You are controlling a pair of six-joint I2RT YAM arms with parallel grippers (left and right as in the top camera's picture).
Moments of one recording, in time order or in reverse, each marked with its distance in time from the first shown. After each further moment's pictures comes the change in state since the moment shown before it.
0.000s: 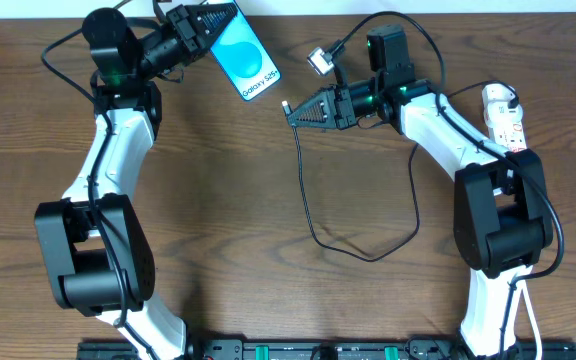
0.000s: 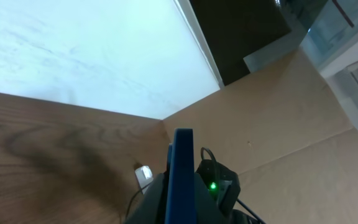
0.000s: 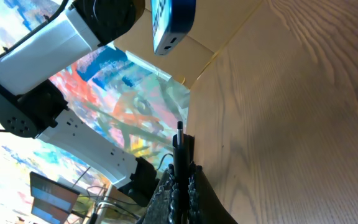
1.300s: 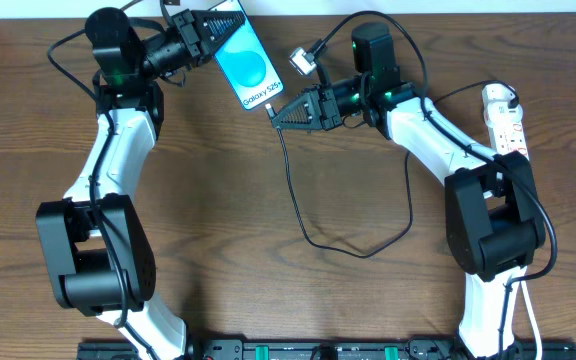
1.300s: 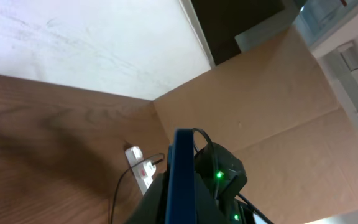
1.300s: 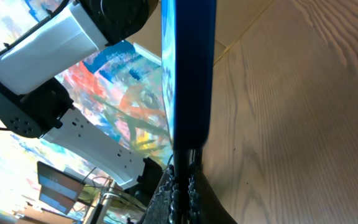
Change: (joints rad) left arm -0.009 0.000 0.000 -0.009 0.091 -0.004; right arm 0.061 0.000 0.000 0.188 -0.004 0.181
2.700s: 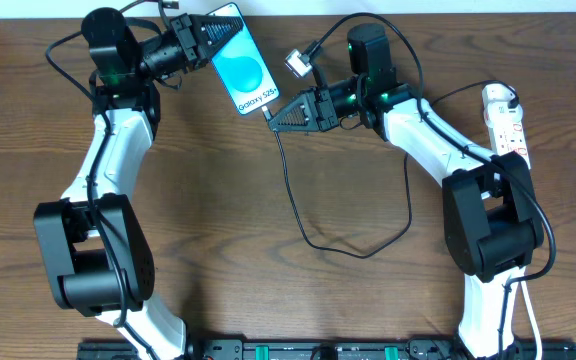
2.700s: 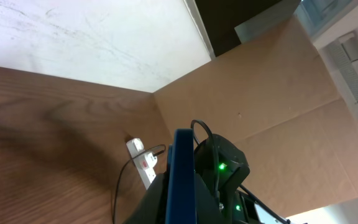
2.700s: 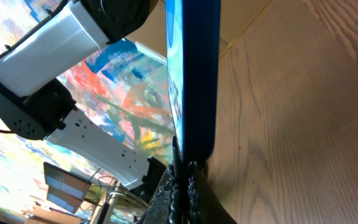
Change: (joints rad) left arm 0.015 0.000 0.000 -0.032 0.049 0.036; right arm 0.013 0.000 0.000 0.006 0.000 0.034
